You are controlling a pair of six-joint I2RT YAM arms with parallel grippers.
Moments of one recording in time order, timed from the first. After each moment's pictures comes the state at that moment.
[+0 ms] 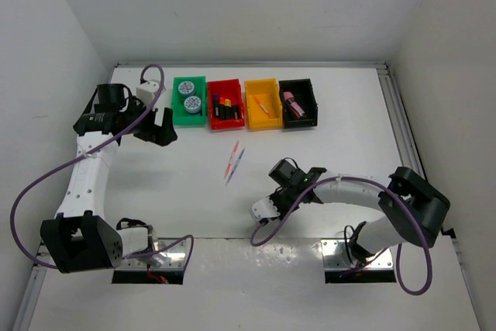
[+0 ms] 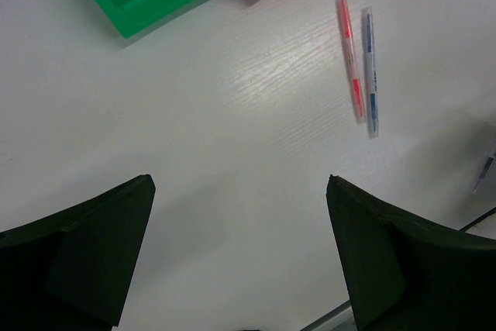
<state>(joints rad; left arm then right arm) 0.13 1.21 1.17 -0.81 0.51 0.34 0.90 1.45 0.59 -0.37 -0.37 -1.19</state>
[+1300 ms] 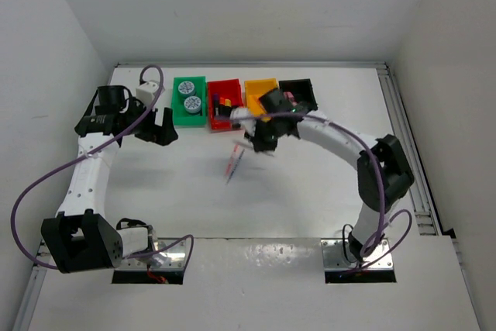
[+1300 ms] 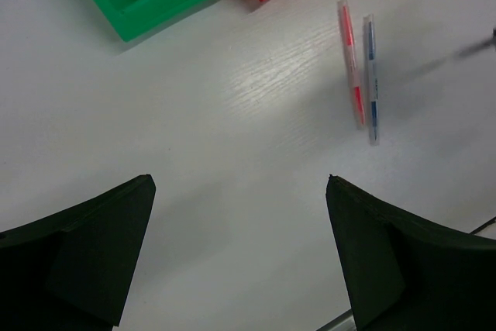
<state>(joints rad) 0.13 1.21 1.13 -0.77 0.52 0.33 0.70 1.78 1.27 -0.66 -0.38 -0.74</state>
